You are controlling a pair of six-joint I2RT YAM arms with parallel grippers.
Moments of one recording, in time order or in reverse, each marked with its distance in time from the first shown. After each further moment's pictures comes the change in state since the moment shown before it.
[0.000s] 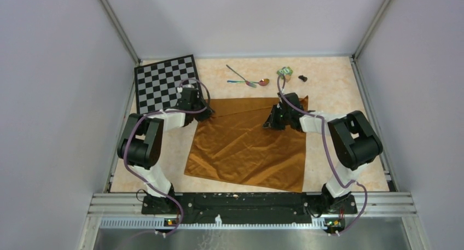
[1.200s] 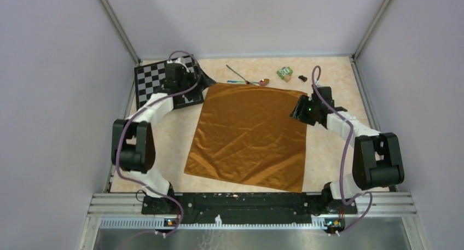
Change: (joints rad) left arm 0.119 0.018 0.351 -0.142 0.177 0.076; right arm -0.237 -0.272 -0.033 -0.235 0.138 -0.152
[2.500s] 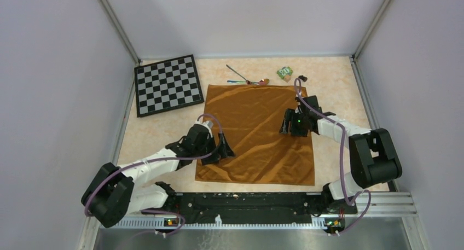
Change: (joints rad) left arm -0.497 -0.605 -0.813 -0.034 -0.047 -0.130; right arm 0.092 0.048 -0.051 -0.088 -0.039 -0.084
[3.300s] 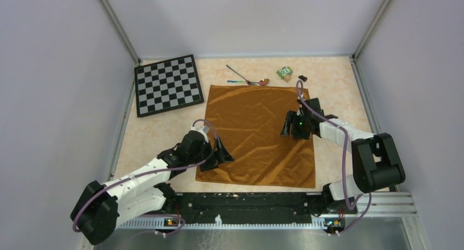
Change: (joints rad) left arm -0.056 -0.194 -0.072 -0.067 0.001 -0.120; right arm -0.012 -0.060 -0.056 0.004 0.002 0.007
